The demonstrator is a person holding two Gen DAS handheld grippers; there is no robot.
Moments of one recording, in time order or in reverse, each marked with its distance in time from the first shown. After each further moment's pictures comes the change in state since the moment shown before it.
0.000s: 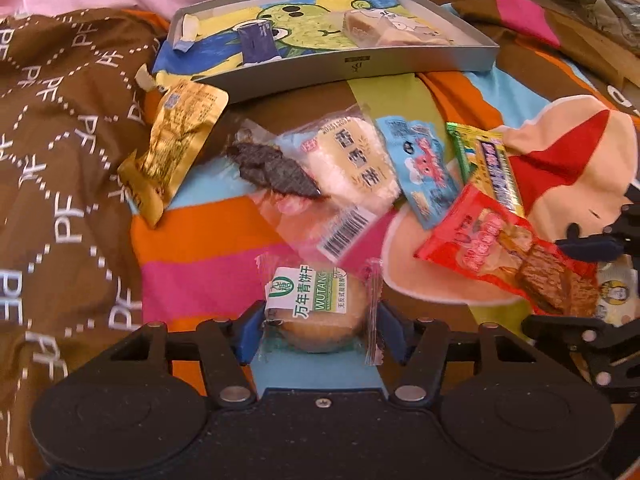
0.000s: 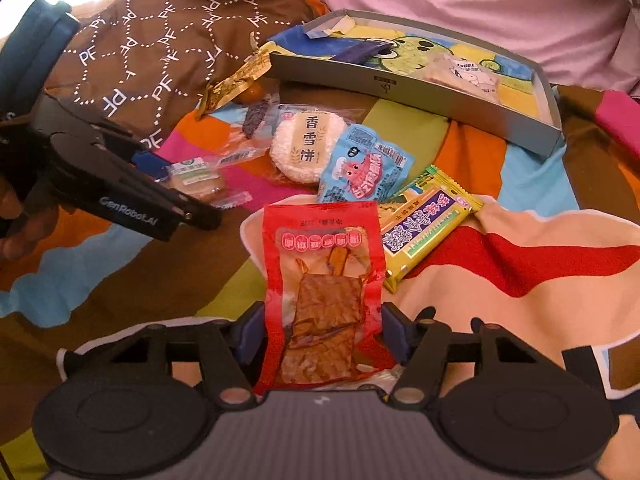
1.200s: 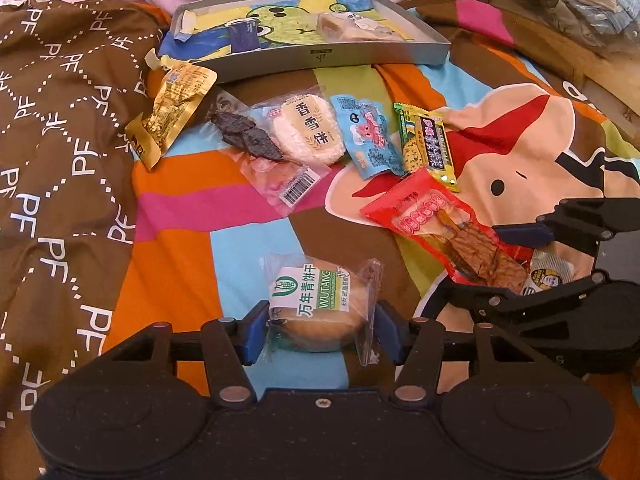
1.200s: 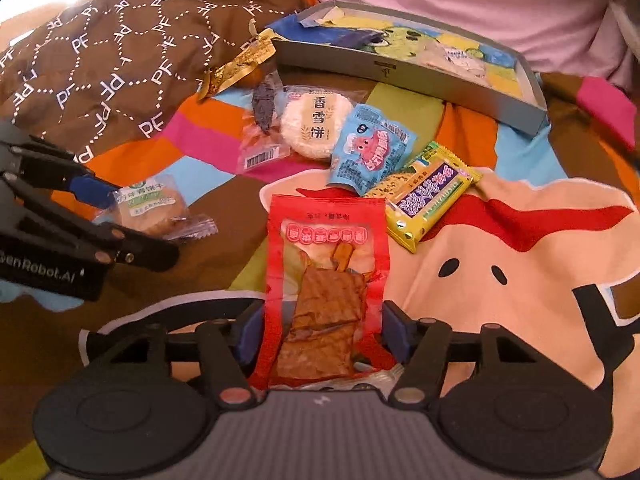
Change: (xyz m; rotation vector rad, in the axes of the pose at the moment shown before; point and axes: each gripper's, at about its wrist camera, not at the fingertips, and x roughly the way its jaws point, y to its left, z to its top) left arm -0.050 -0.022 -0.046 -0.032 -0.010 -0.054; right arm -0.005 0.033 -0.020 0.041 0.013 -0.083
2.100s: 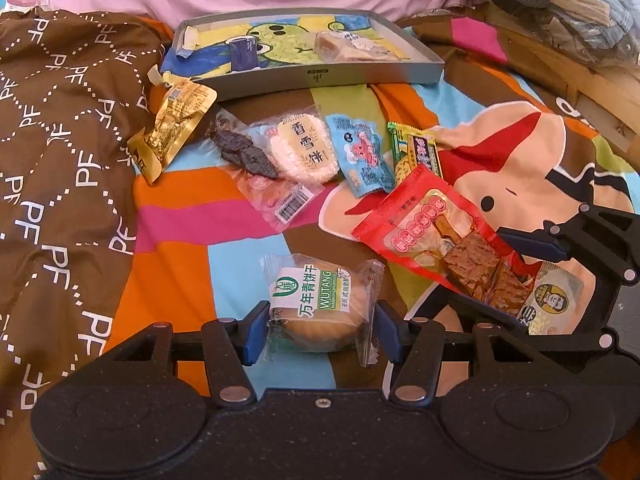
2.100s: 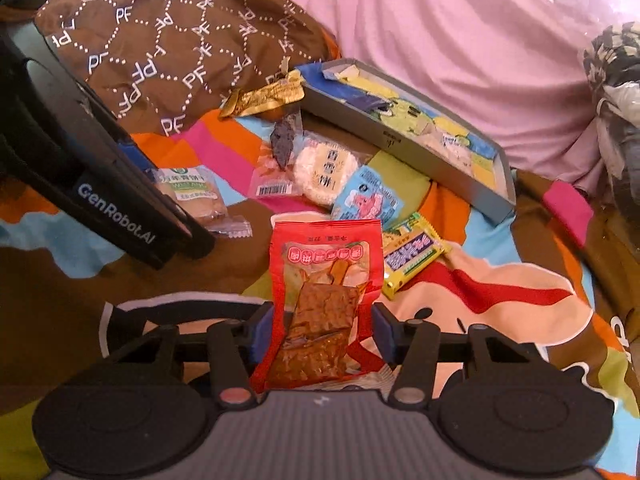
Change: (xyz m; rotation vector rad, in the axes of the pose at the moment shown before) left arm -0.009 -0.002 0.001 -0.008 -0.054 -0.011; right arm -0.029 0.046 -0.009 -0.221 -0.155 -0.203
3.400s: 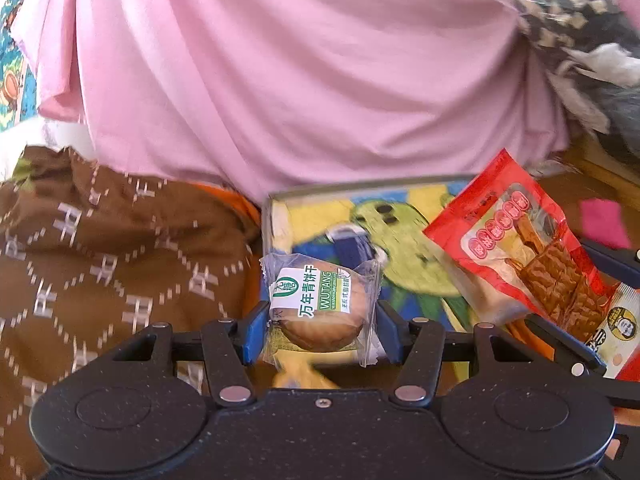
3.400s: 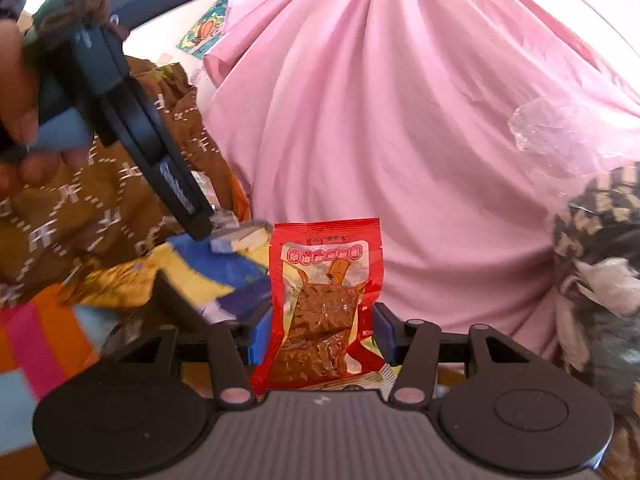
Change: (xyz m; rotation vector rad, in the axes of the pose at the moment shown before) left arm 0.028 0.084 0.199 -0.023 -0.309 0.214; right arm 0.083 -0.072 0.137 -0.107 -0.428 -0.193
